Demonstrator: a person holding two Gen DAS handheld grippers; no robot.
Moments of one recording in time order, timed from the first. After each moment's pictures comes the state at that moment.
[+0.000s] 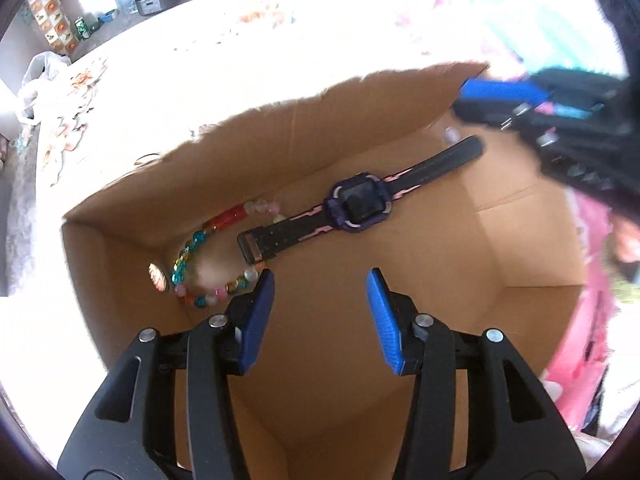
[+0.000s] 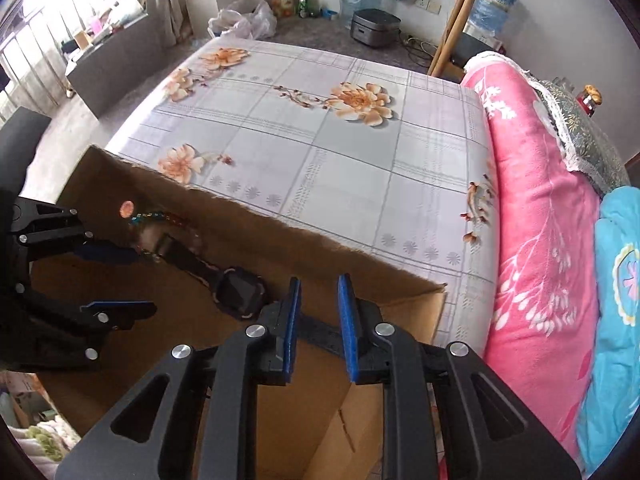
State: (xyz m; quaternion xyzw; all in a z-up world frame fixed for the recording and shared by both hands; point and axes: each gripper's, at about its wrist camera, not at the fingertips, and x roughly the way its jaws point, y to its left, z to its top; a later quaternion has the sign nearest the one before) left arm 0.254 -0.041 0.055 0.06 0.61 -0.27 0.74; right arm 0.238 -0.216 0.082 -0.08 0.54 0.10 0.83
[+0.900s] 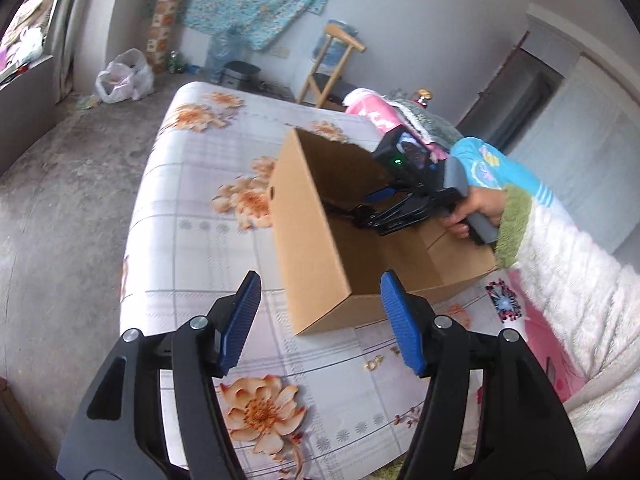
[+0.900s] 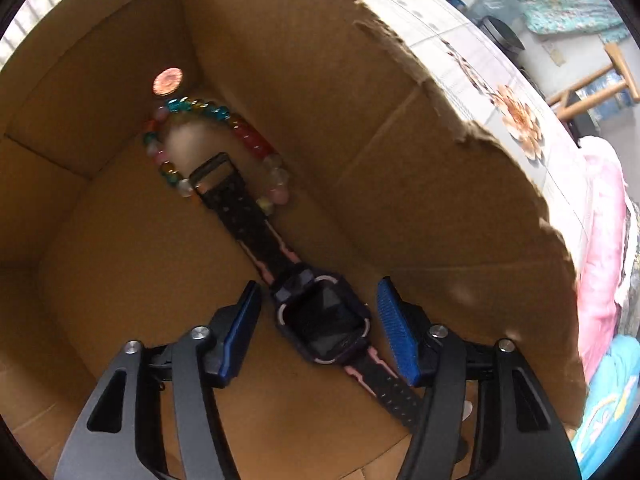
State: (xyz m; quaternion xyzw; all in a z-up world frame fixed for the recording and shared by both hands) left arm 0.063 0.135 0.094 -0.14 0.41 -0.21 0.88; right arm 0.262 -0.111 -0.009 -0.30 0.58 0.23 0.72
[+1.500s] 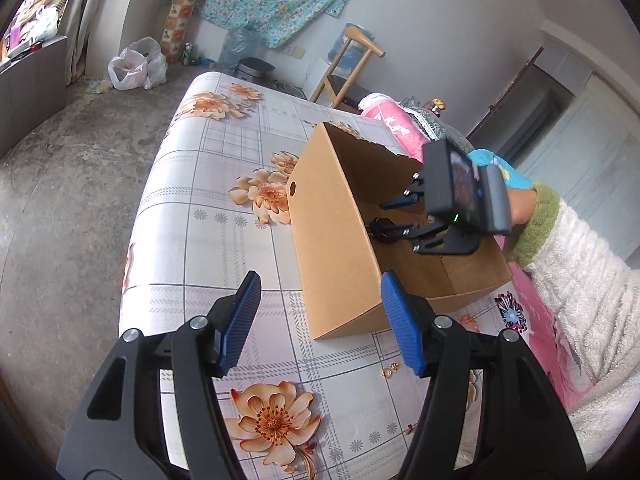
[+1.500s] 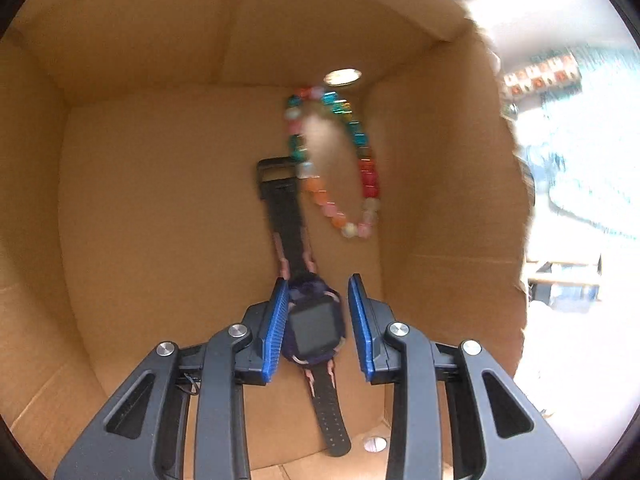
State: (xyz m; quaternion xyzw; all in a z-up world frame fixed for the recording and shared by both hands) left arm 0.072 0.149 0.065 -0.17 0.40 -0.20 0.88; right arm 0.206 -0.070 0.023 -0.49 0.44 0.31 0.68
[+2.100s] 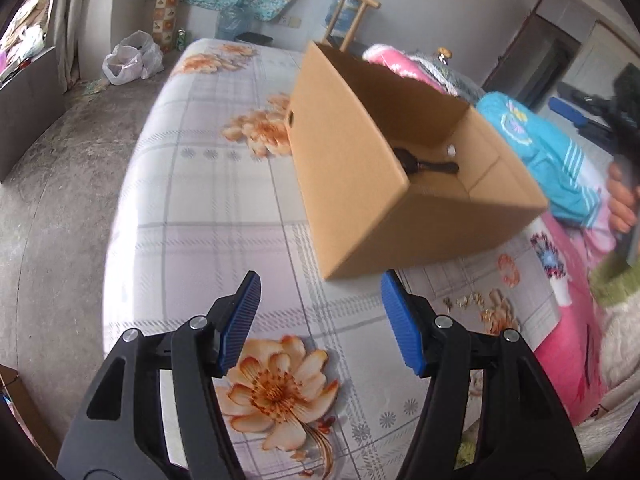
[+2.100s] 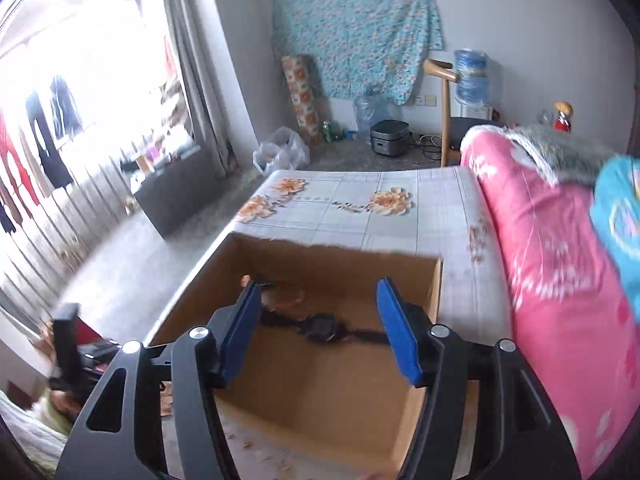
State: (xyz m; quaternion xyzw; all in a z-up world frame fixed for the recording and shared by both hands) left arm 0.049 0.102 0.006 -0.09 0.46 -0.19 0.86; right arm 0.064 -0.246 0.163 0.07 0.34 0.15 0.93
